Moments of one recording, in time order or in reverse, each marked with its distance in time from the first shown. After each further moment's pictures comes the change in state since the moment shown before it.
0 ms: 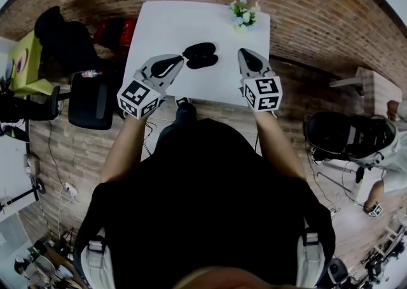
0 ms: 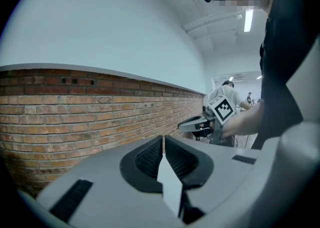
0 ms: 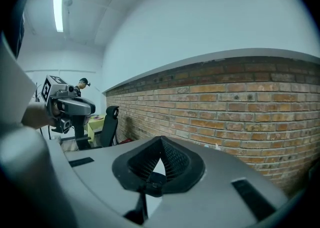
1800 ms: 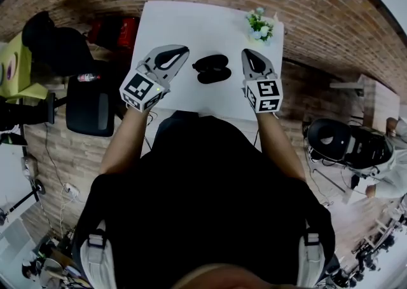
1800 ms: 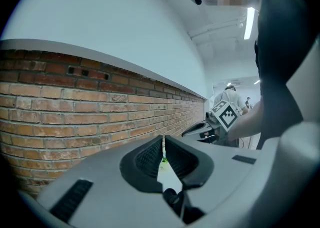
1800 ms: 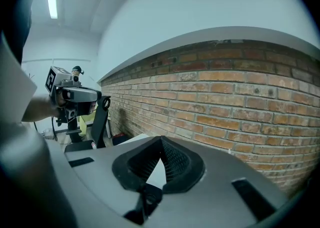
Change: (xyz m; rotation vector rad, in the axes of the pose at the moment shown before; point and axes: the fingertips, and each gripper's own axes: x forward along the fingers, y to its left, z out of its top) left arm 0.036 0.158 -0.020 -0.003 -0.068 -0.040; right arm 0.146 -0.007 -0.001 -0.043 0.095 -0.034
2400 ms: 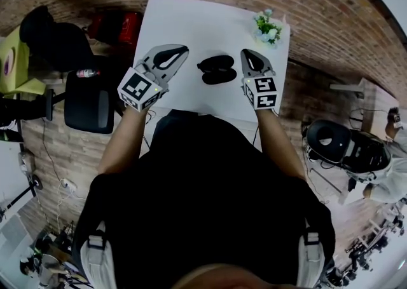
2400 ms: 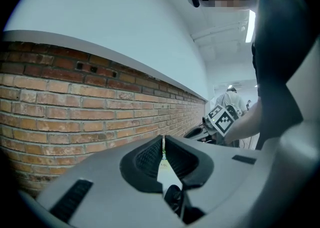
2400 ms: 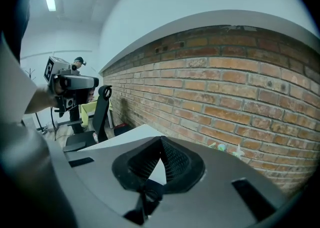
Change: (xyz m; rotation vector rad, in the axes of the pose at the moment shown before) left arm -0.014 0.032 -0.018 -0.029 -0.015 0.001; right arm 0.047 0.014 -0.025 -0.030 0.109 0.027
